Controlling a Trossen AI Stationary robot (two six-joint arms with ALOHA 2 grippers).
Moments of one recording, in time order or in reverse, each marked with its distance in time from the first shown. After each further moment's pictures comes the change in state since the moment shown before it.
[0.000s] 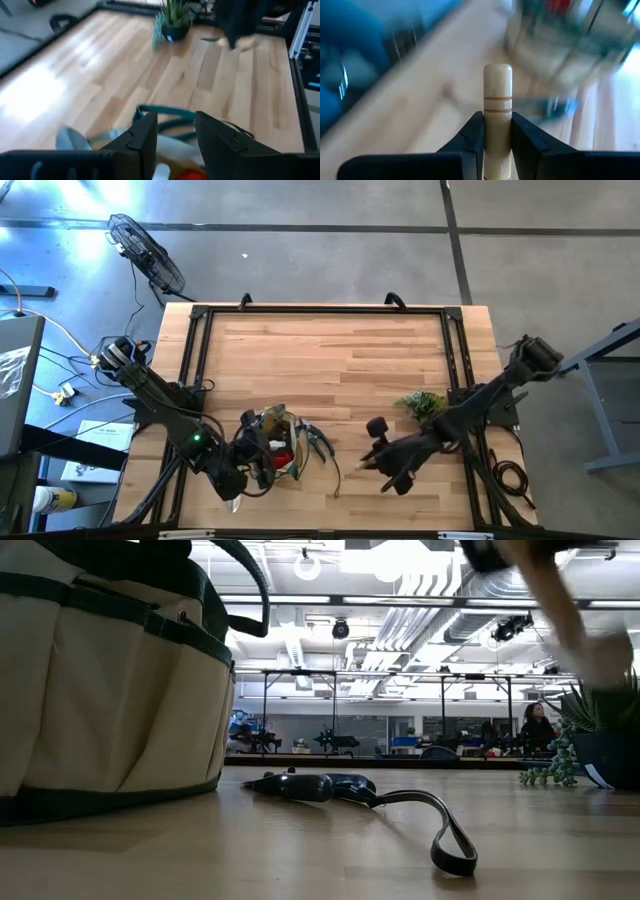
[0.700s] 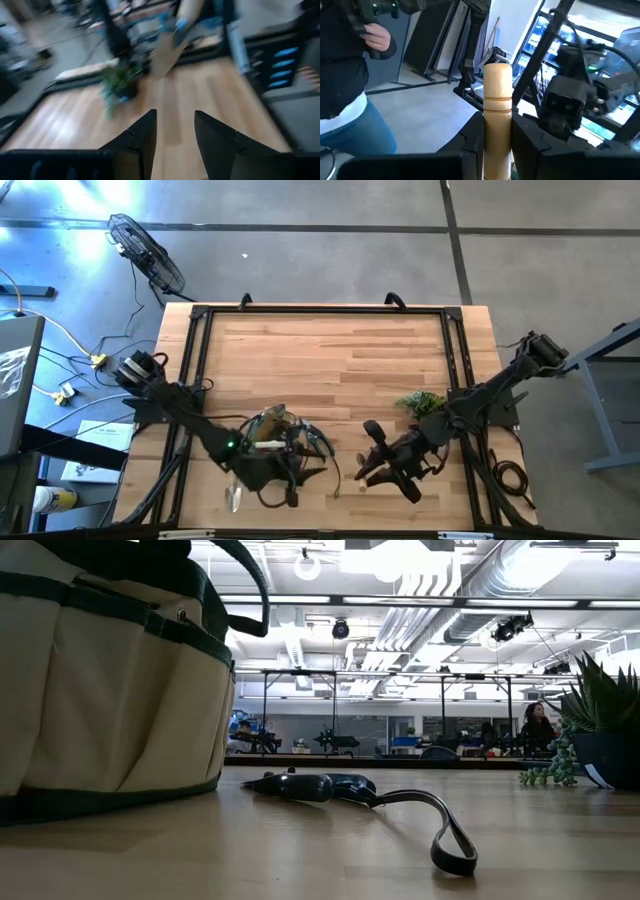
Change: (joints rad) left arm 0.119 0.193 -0.002 0.728 0.214 0.785; right arm -0.036 -0.069 0.001 0.610 -0.275 -0.330
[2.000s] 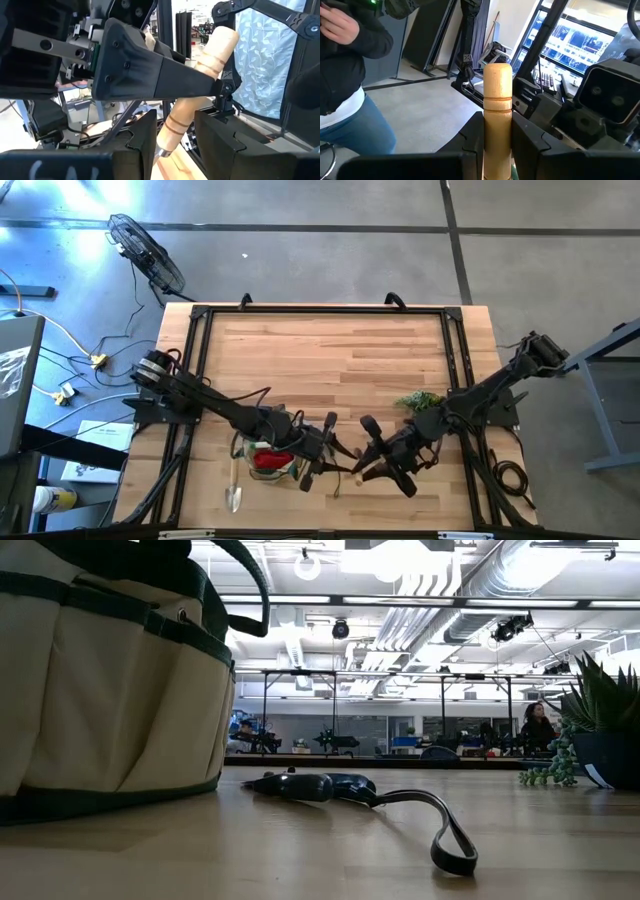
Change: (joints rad) left arm 0.247 0.102 0.011 0.494 0.685 0.058; right arm -0.047 0.001 0.000 -0.023 -0.039 0.000
